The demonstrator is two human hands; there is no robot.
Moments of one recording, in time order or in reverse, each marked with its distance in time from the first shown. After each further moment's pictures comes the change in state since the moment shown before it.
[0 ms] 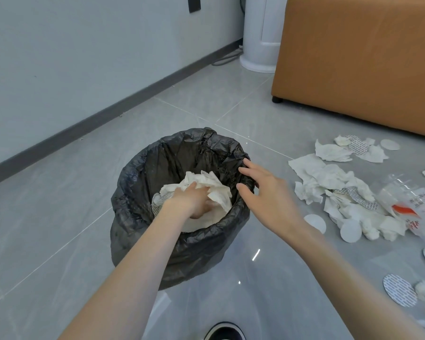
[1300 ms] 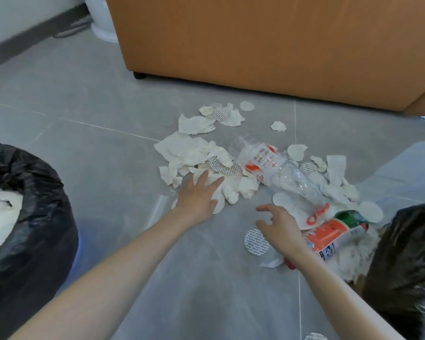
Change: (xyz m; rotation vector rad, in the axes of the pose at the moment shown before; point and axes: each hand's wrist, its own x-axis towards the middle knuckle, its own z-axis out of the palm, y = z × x) left_hand 0.083 0.309 0.050 0.053 0.207 0.483; right_hand -0.141 0.252 -0.138 -0.036 0.119 0.763
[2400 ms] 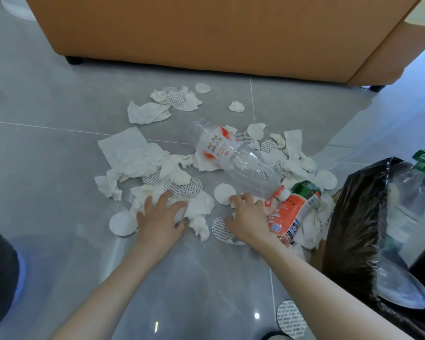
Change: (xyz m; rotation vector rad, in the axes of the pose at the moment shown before) left_hand -0.029 0.006 0.058 -0.166 0.017 -0.071; right_hand 0.016 0.035 0.025 -0.394 0.001 0.093
